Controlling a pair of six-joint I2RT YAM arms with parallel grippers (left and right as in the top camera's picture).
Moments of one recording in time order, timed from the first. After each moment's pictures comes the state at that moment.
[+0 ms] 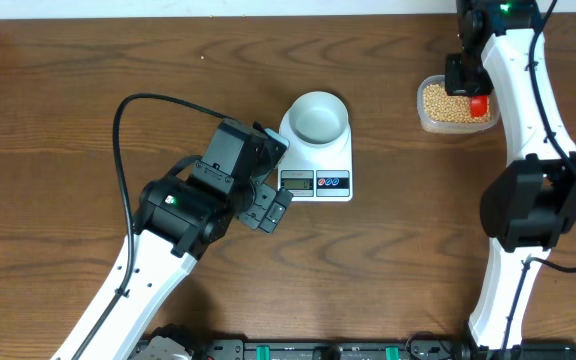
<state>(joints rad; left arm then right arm) -0.52 1.23 1.23 -1.05 -0.05 0.09 0.06 2.24 2.21 -1.37 0.28 0.15</state>
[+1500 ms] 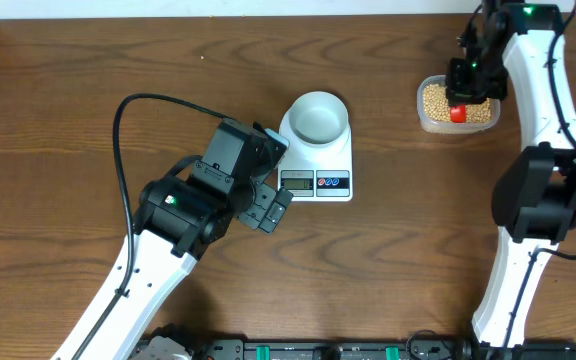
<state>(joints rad) -0.52 1.23 1.23 -1.05 -0.05 0.09 -0.05 2.30 2.21 -1.38 -0.16 0.07</state>
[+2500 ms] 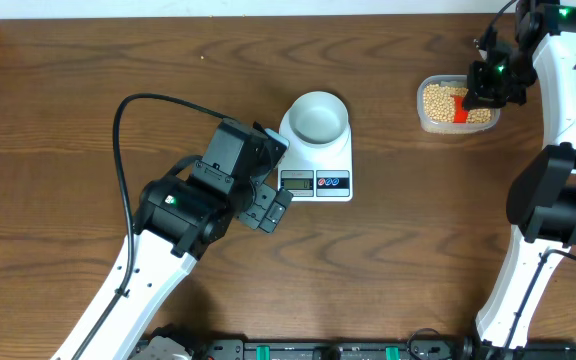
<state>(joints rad) -0.52 1.23 1.23 -1.05 -0.05 0.09 -0.14 2.30 2.21 -1.42 -0.28 -0.08</state>
